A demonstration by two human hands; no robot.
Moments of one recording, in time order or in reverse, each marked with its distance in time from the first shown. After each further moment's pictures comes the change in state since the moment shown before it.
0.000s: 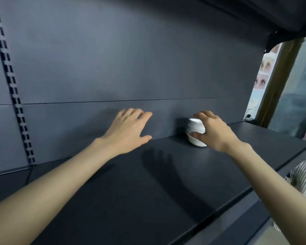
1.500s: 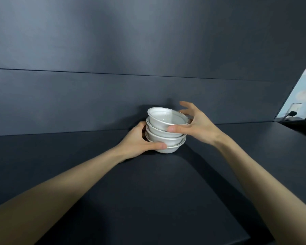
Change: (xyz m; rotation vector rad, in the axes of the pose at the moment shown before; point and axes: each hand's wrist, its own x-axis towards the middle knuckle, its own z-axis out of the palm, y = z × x) left_hand 0.170 0.150 0.217 -1.133 -0.116 -0.631; right_hand 0.161 0.225 0.091 0.932 -0.438 -0.172
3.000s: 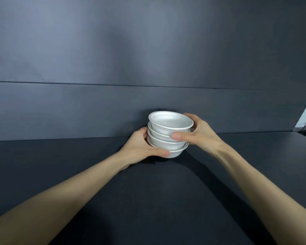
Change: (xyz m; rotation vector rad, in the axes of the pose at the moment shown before) left_hand -0.038 0.016 -0.032 -0.049 0.076 0.005; right_hand -0.007 -0.019 0.032 0.199 -0.029 -0.068
